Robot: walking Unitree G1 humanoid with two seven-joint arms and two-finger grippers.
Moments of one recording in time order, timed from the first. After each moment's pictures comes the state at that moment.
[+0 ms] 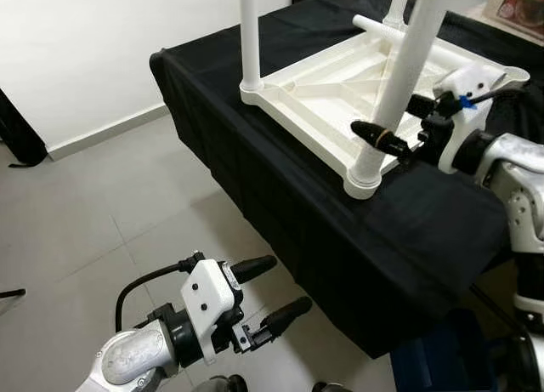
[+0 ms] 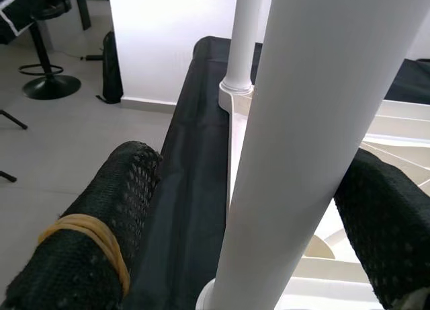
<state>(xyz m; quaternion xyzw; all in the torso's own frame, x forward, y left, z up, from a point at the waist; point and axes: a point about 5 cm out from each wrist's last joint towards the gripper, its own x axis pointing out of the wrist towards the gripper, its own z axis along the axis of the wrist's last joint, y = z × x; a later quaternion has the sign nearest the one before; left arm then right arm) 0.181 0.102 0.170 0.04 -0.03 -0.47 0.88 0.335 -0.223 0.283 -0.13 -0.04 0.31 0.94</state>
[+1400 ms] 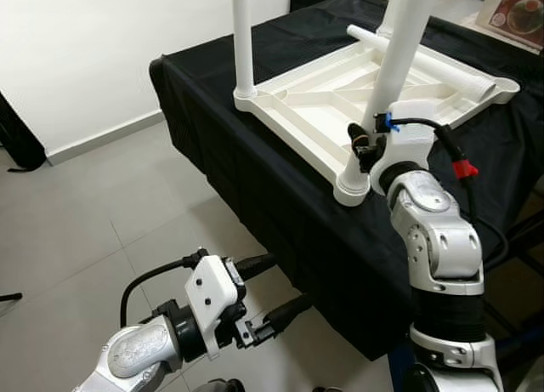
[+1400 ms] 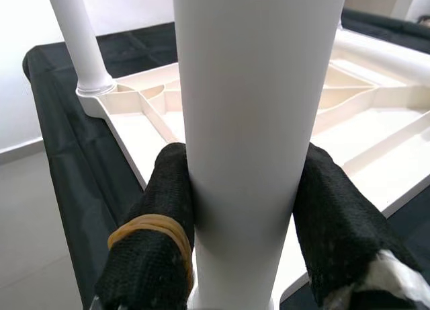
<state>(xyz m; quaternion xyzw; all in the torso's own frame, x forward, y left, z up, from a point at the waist) 0.185 0.100 0.167 0.04 -0.03 -0.47 0.88 0.331 -0.156 0.251 -0.02 -0.01 0.01 1.00</state>
